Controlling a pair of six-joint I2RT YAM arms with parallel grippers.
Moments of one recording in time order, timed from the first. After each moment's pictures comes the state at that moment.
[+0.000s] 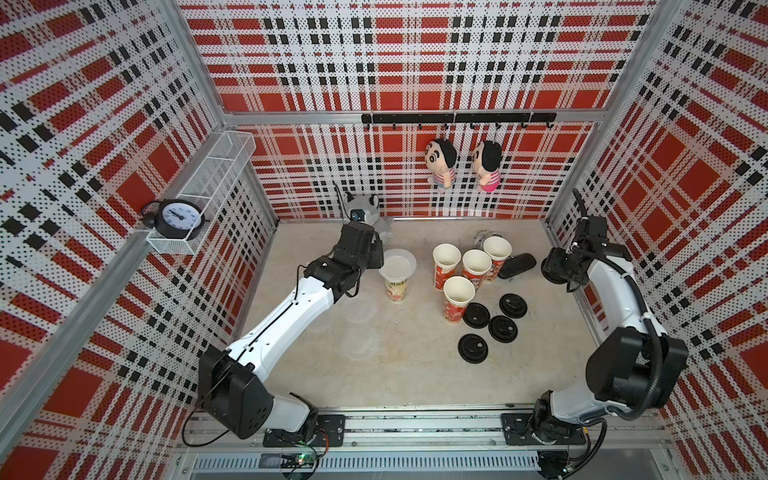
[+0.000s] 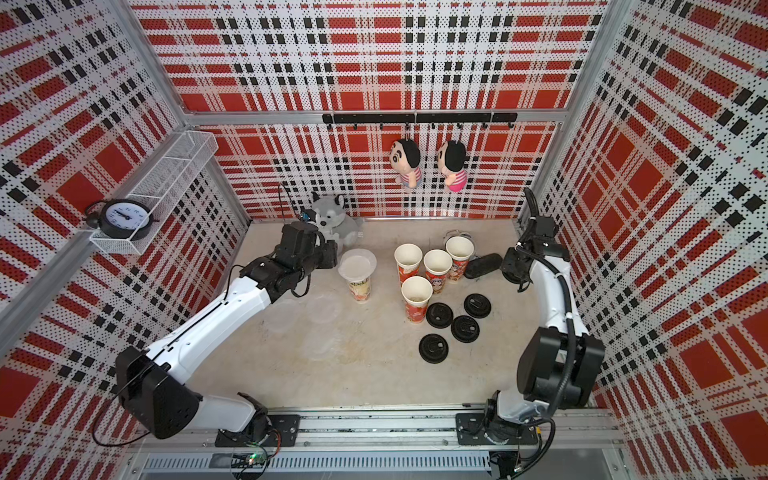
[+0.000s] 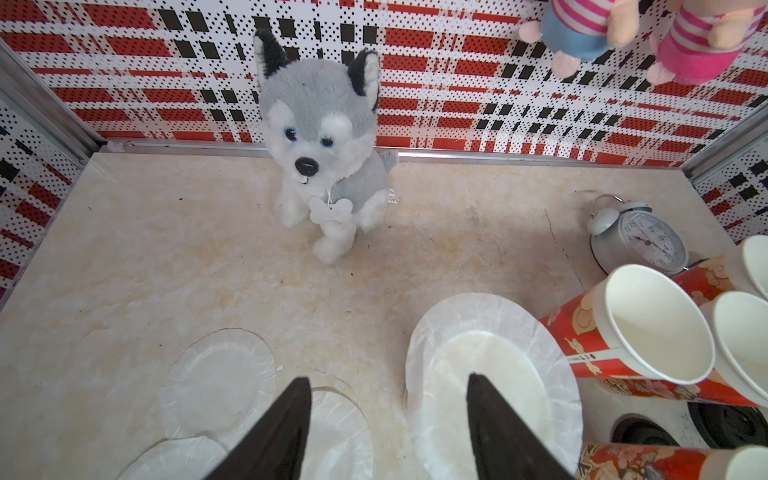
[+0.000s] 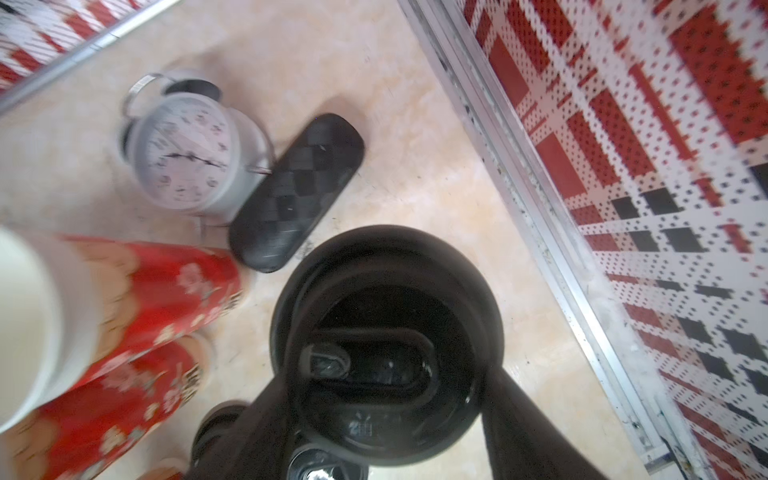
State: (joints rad) left arm -0.50 1.41 1.30 -0.48 -0.30 -0.34; right arm -0.21 1.49 1.42 -0.90 0.04 0.22
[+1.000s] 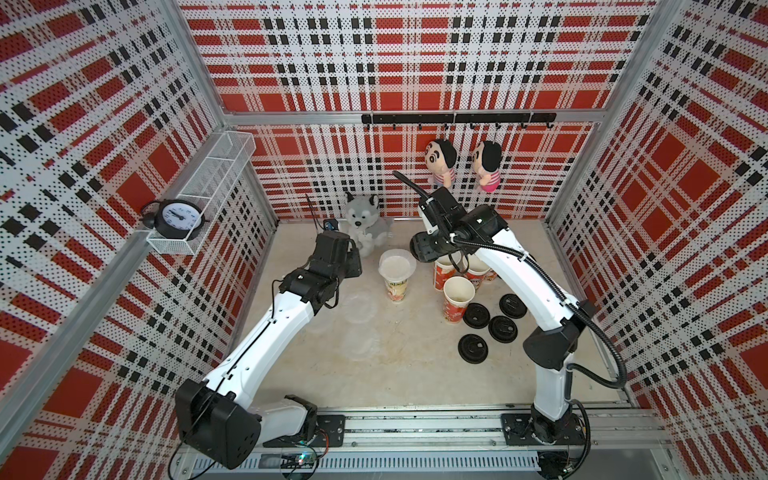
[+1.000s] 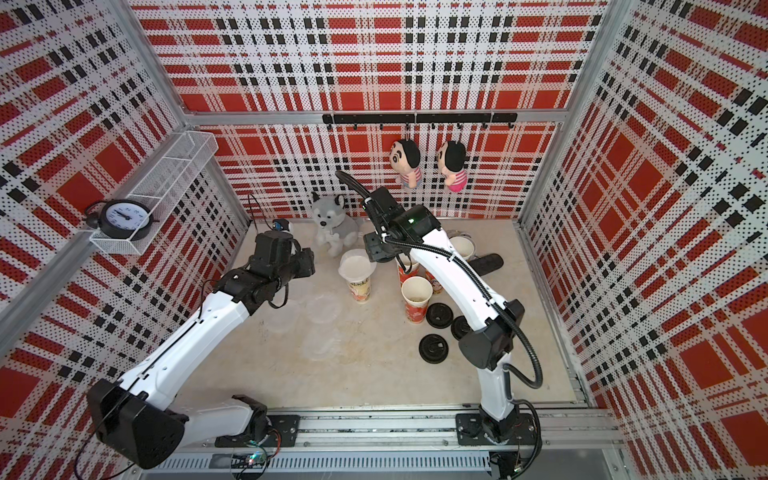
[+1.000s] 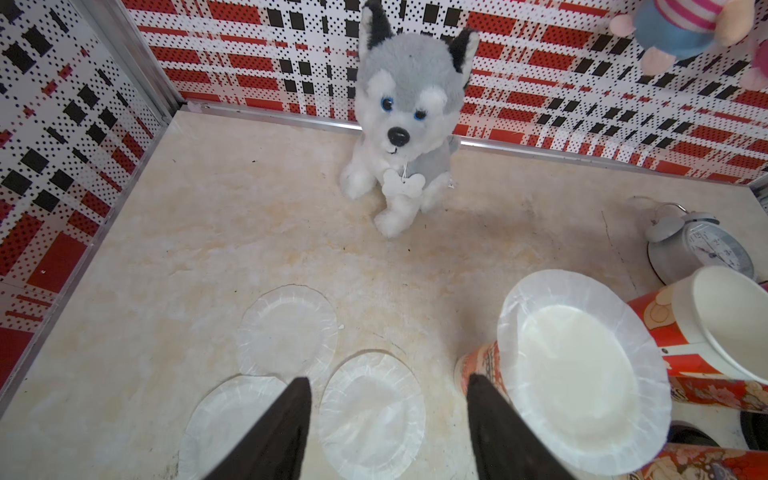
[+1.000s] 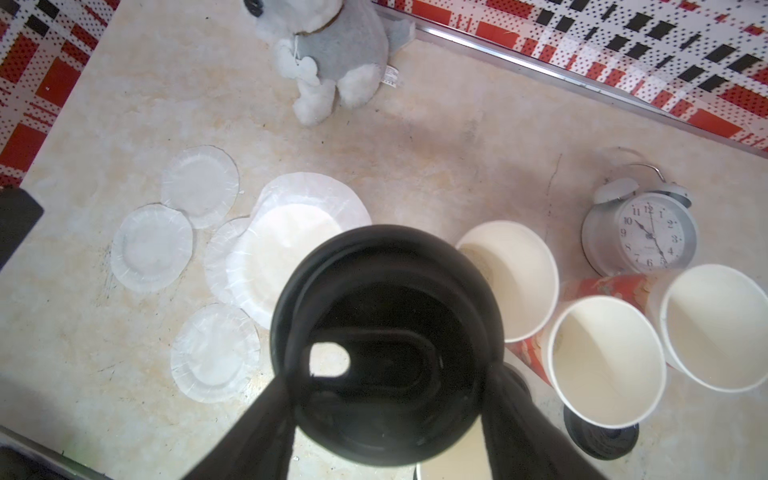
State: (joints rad) left arm -0.38 1.26 1.18 -0.56 -0.30 -0.37; right arm 0.74 1.99 2.35 -1.29 0.19 0.27
